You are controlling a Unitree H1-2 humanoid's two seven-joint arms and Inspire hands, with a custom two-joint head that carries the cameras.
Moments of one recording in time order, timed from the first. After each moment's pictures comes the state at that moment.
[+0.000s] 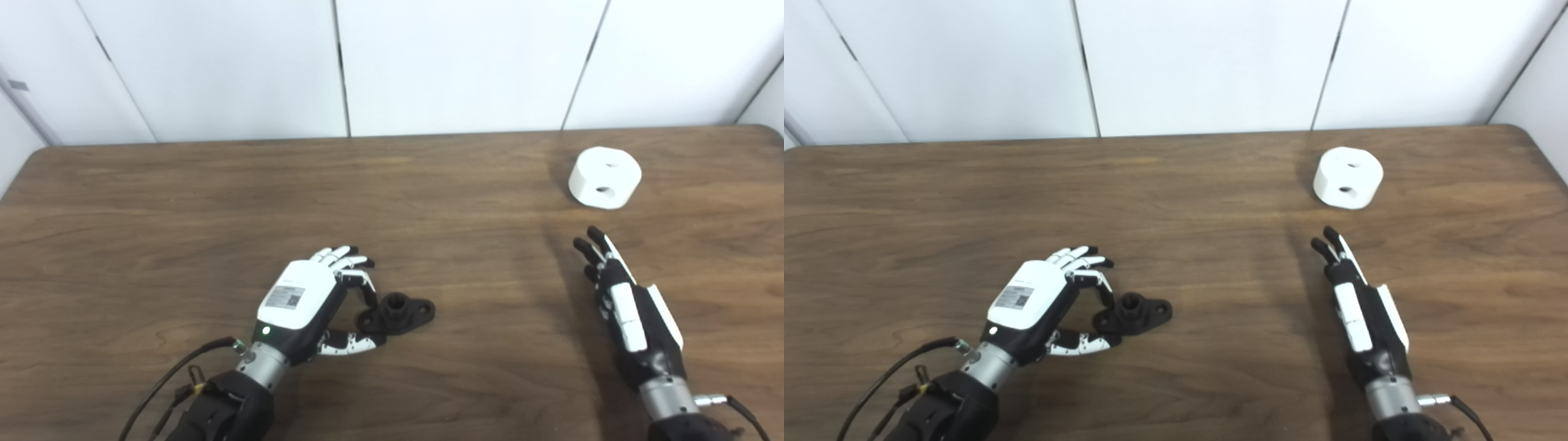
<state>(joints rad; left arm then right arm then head) -0.01 0.34 -0.44 -0.28 0.89 0.04 -0.10 0.23 -0.15 -0.06 -0.36 0.04 0.11 0.05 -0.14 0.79</state>
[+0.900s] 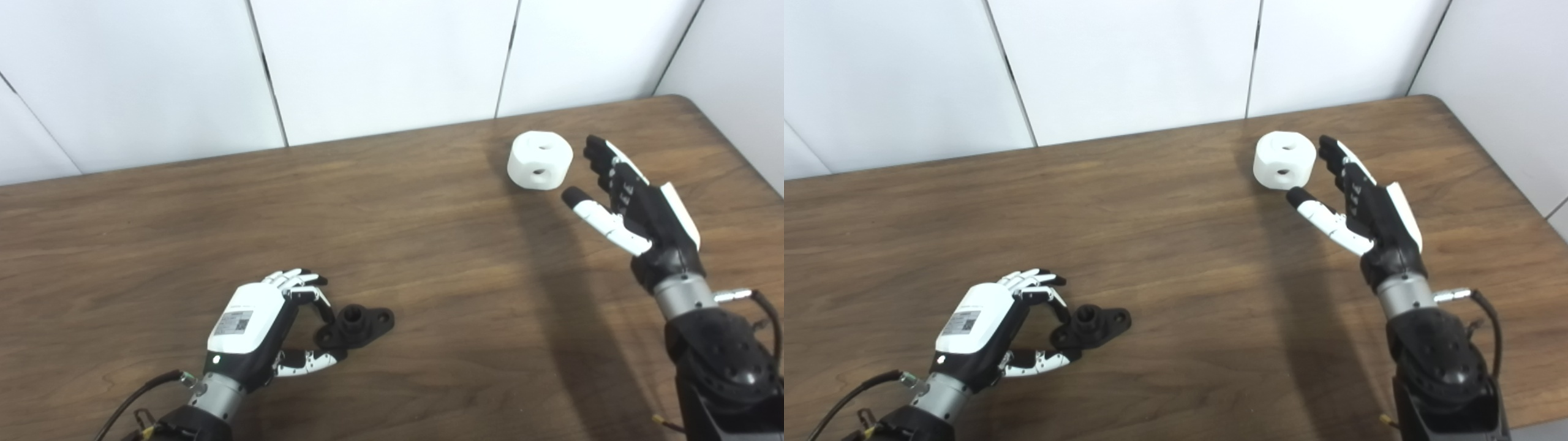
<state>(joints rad) 0.01 0.34 -0.40 -0.29 0.84 0.03 -0.17 0.05 -0.27 -0.21 -0.59 -0.09 0.47 0.03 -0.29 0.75</state>
